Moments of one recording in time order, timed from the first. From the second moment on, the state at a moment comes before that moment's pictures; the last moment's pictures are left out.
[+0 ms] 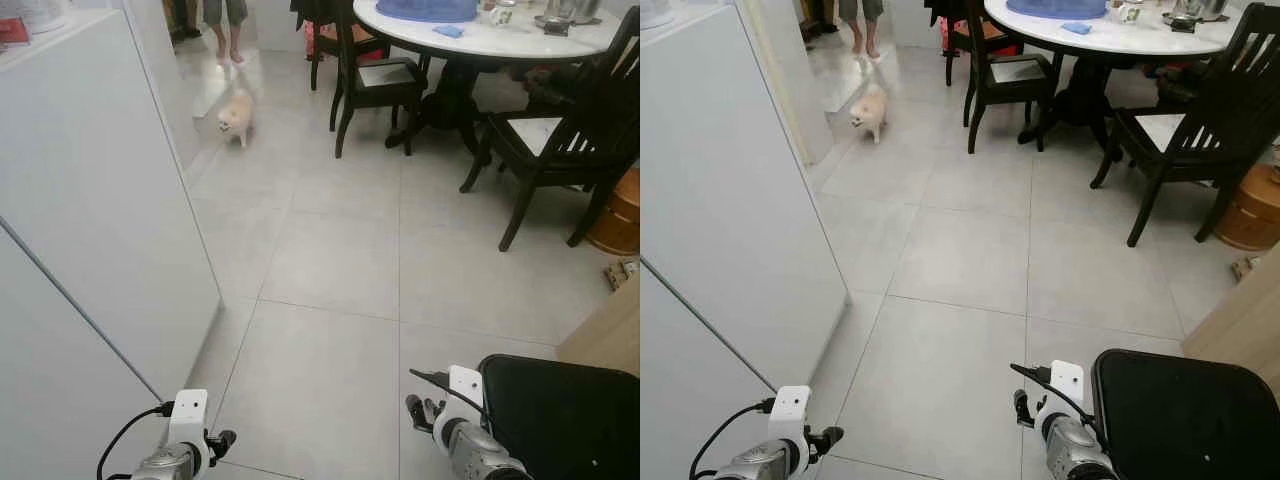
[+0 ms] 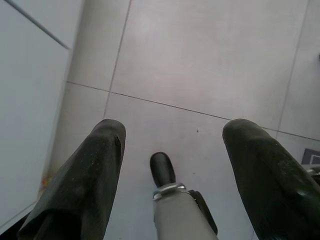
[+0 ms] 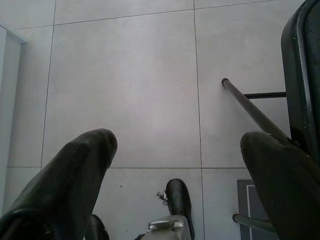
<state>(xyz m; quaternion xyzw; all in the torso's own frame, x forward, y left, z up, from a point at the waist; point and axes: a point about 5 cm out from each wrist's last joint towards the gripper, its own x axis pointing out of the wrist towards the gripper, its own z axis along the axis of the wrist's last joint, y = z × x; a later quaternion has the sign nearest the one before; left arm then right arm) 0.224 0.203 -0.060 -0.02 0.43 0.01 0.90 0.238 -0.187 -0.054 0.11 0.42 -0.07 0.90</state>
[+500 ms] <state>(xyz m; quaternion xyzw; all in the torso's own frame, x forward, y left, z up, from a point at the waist) 0.228 0.211 -0.056 -0.01 0.43 0.03 0.90 0.246 -0.188 -0.049 0.09 0.41 -0.04 0.90</state>
